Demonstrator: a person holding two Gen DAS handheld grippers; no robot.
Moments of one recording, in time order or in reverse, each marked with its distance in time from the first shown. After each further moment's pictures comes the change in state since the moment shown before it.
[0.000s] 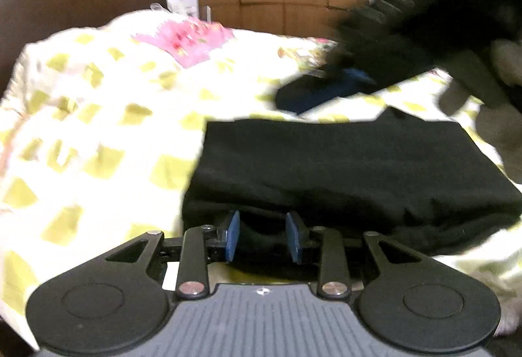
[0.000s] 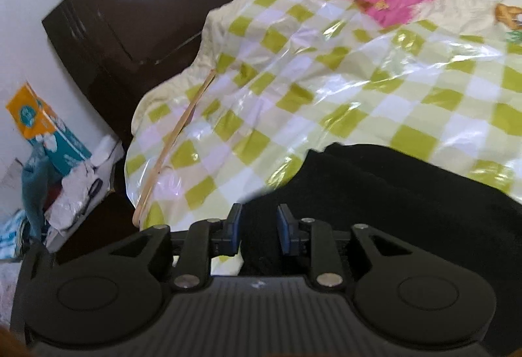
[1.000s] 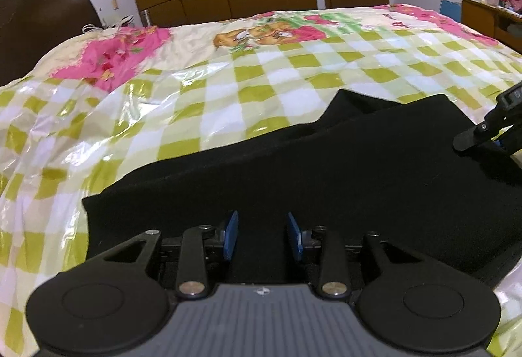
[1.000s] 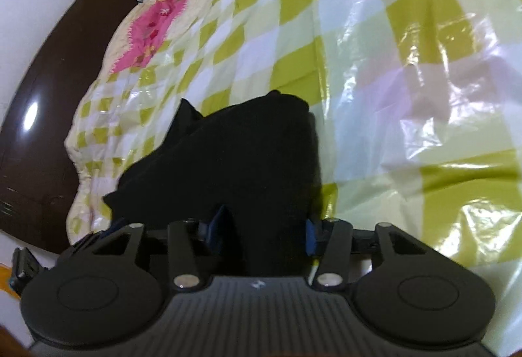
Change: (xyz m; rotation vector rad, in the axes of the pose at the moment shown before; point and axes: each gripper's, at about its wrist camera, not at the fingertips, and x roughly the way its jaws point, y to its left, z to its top) left arm 0.091 -0.096 0.054 0.238 0.096 -0.074; right arm -0.157 -0.247 -0.132 0.696 -0.128 -0.139
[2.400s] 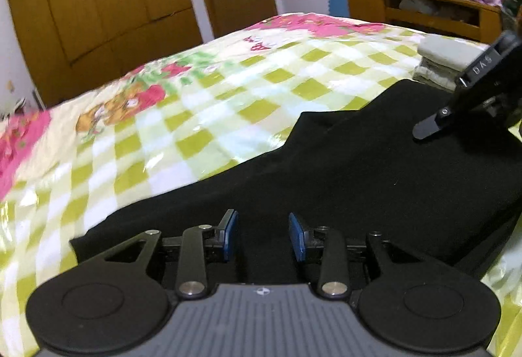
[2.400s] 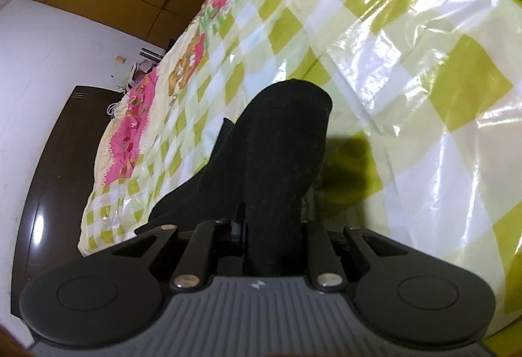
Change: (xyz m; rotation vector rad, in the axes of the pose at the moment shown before) left arm 0.016 -0.193 0.070 0.290 -0.098 -0.260; right arm -0.169 -0.099 -0.025 0.268 -0.303 -0.033
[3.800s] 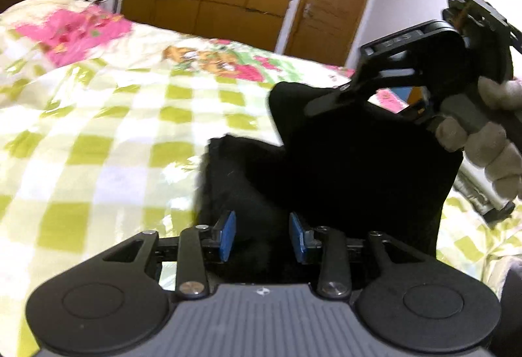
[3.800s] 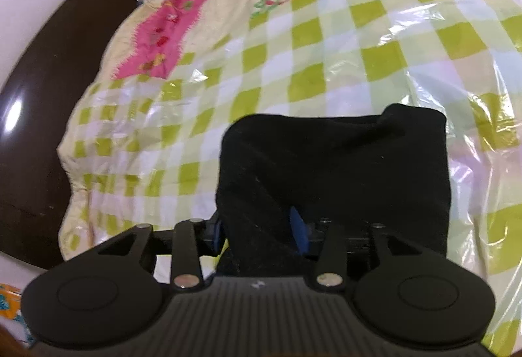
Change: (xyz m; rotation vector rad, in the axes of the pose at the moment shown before) left arm -0.103 0.125 -0.107 -0.544 -0.095 -0.014; right arm 0.157 0.234 -0.052 -0.330 0.253 -0.088
